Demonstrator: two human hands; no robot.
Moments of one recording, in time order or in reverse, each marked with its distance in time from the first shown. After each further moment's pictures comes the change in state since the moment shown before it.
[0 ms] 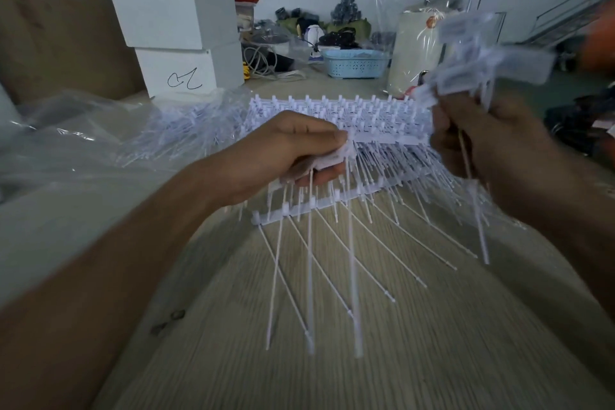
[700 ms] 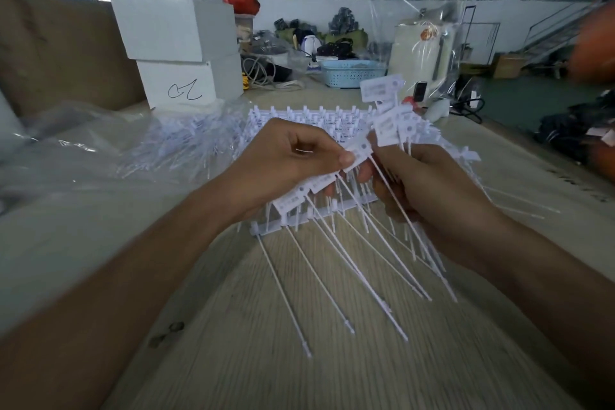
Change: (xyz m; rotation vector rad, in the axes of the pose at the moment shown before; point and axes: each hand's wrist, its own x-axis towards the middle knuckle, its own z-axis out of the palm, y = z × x) left_hand 0.004 -0.008 0.006 0.101 0.293 0.111; right_hand -0.016 0.002 0.051 0.020 -0.050 0.229
